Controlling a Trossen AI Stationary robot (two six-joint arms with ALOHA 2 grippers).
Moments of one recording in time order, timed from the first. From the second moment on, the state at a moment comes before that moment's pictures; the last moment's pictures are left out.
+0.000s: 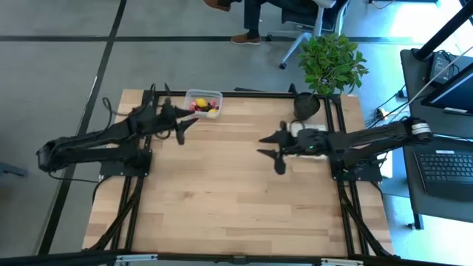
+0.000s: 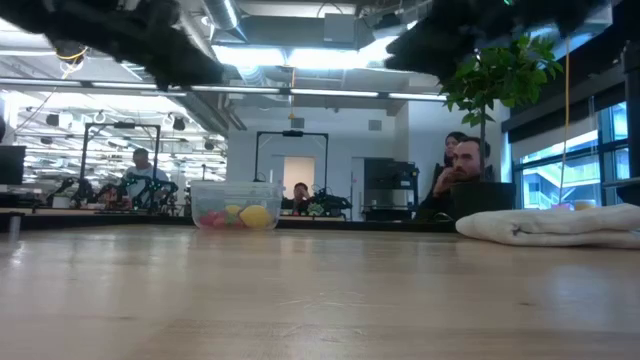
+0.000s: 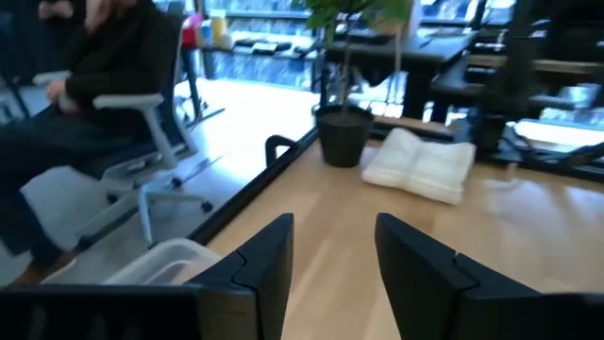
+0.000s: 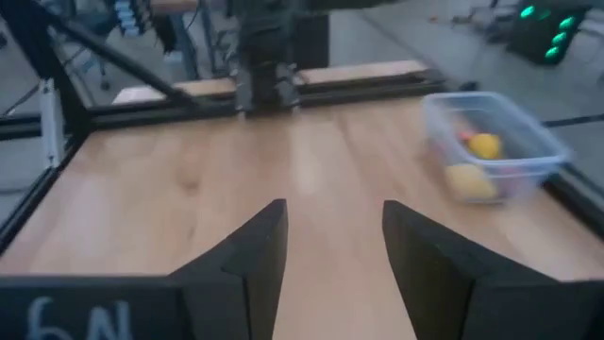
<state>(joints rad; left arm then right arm) 0.42 0.66 0.45 0.04 -0.04 -0.03 0.08 1.19 0.70 0.20 0.20 0.11</state>
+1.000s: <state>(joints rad) 0.25 0.22 0.01 0.21 -0.07 -0.01 -0.02 0.35 0.01 0.42 0.20 0.04</state>
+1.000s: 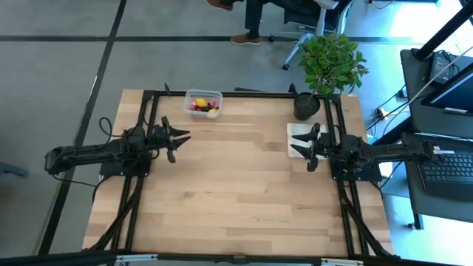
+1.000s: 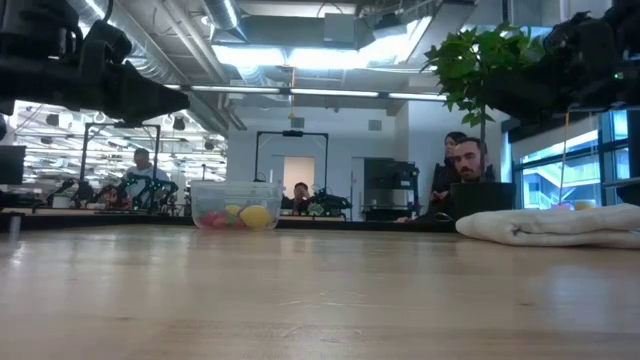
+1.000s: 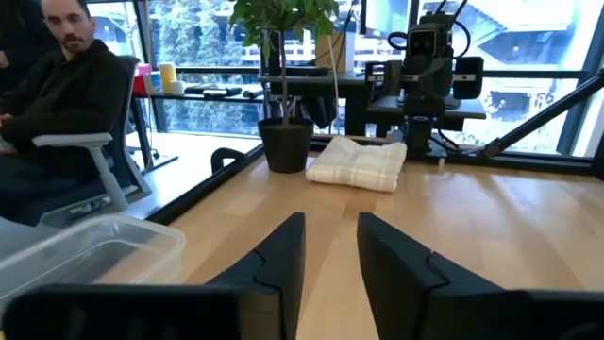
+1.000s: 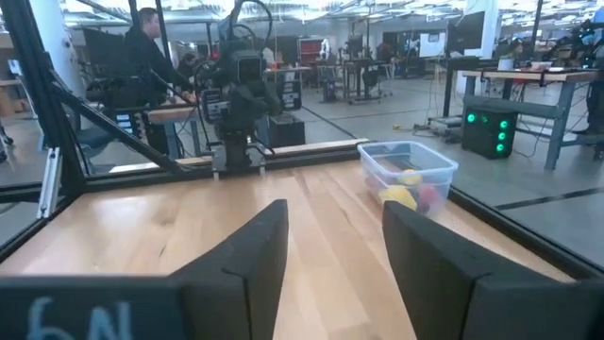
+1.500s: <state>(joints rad) 0.25 0.22 0.01 0.20 -0.07 -0.02 -0.08 0.16 0.01 0.16 0.20 0.08</state>
